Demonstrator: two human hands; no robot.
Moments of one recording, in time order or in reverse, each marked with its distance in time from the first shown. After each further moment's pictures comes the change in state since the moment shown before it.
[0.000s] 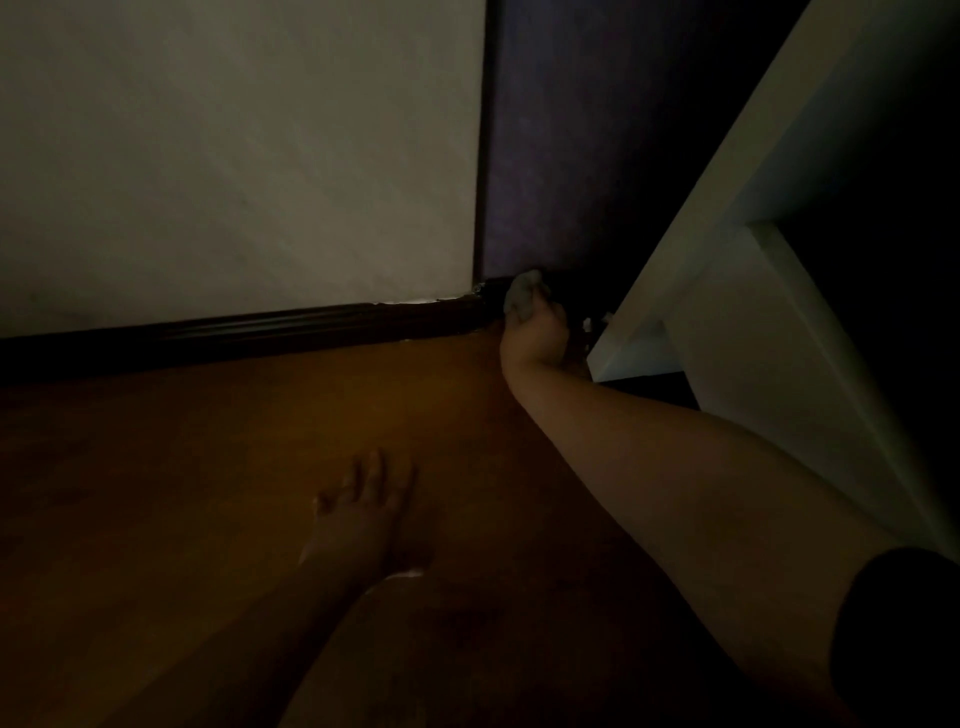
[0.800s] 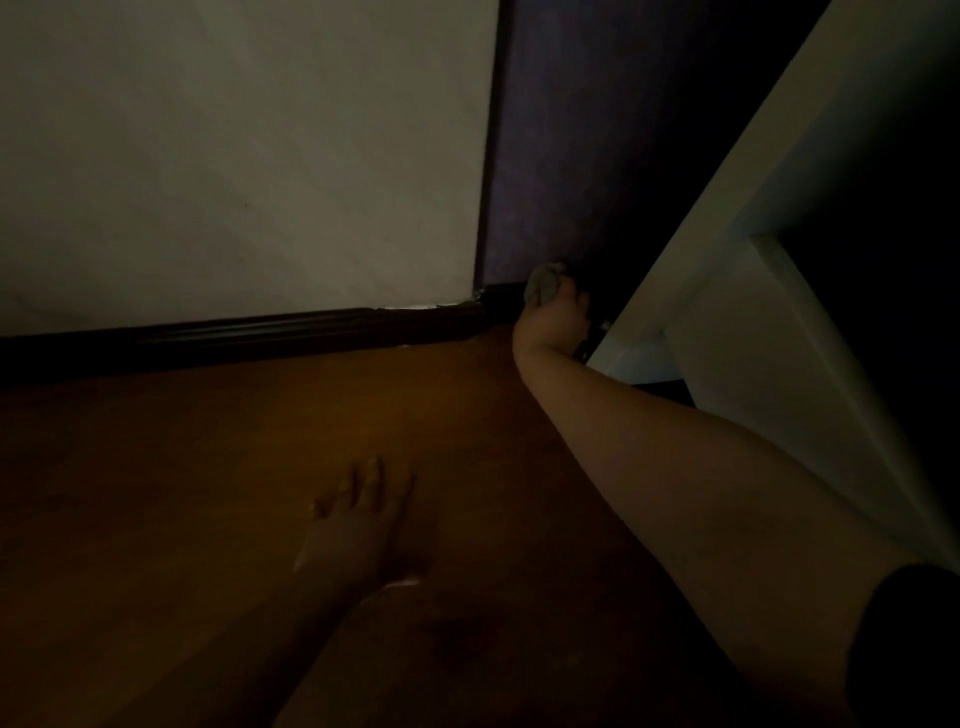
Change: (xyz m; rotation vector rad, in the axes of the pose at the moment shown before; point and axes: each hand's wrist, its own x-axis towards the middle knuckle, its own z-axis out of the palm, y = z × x) left_hand 0.012 -0.004 0.011 0.044 0.072 0.024; right_hand 0.014 -0.019 -0.018 0.044 0.191 0.096
